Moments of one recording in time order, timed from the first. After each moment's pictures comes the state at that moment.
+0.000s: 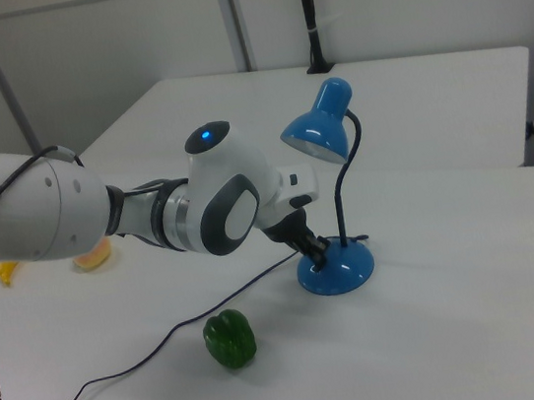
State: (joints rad) arm -0.22 0.48 0.00 -1.77 -0.16 2.63 0.24
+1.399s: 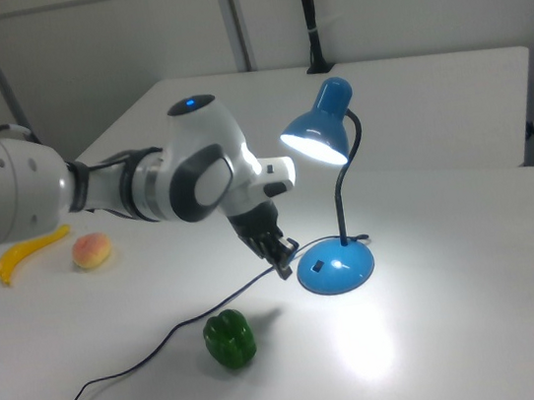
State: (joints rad) arm -0.19 0.37 0.01 -1.77 -0.16 2.28 0.23
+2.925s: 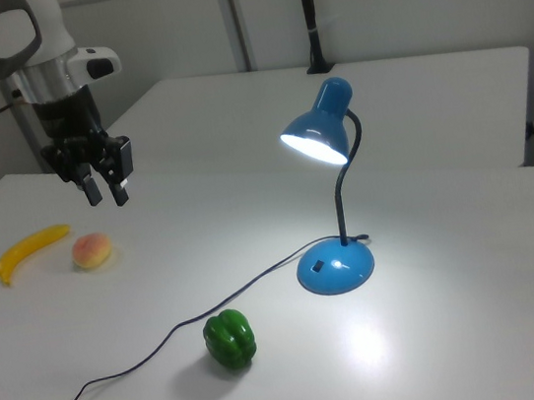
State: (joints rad) arm 0.12 -0.04 -0.06 -1.68 -0.04 1.61 -0.05
